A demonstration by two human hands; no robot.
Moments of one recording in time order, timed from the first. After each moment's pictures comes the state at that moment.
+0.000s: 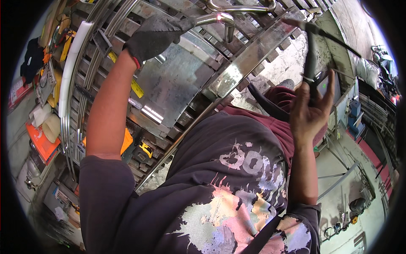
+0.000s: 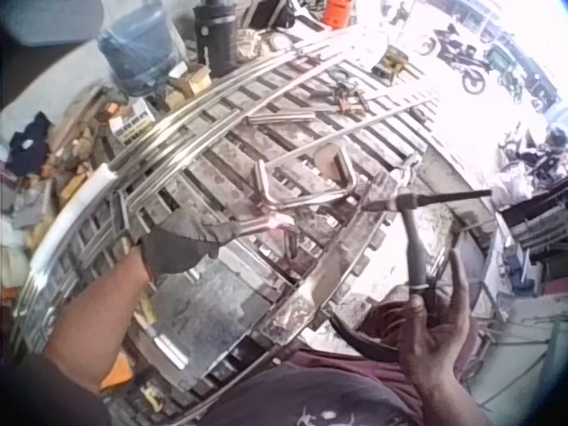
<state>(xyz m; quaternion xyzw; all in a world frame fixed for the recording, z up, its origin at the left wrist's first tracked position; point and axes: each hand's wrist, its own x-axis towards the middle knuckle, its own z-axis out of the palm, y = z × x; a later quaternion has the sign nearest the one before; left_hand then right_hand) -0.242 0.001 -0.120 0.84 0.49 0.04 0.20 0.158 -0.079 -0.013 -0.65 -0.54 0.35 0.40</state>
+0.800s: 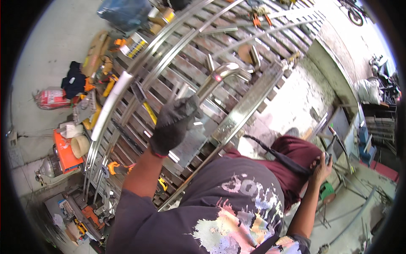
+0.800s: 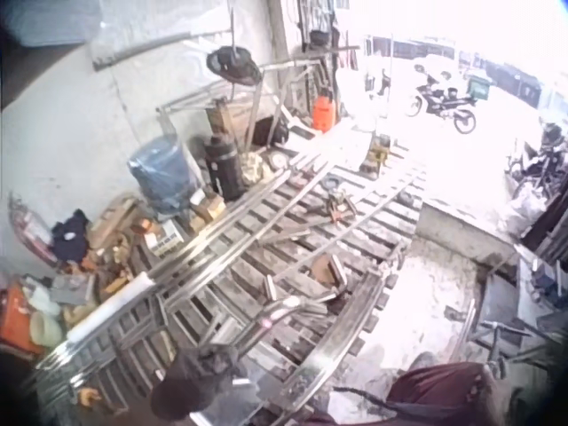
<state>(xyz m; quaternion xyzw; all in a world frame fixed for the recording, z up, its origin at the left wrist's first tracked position) -0.150 -0.088 0.024 0.38 0.56 0.46 0.58 0.381 -0.147 -0.079 -0.73 -0.20 0.34 0.55</state>
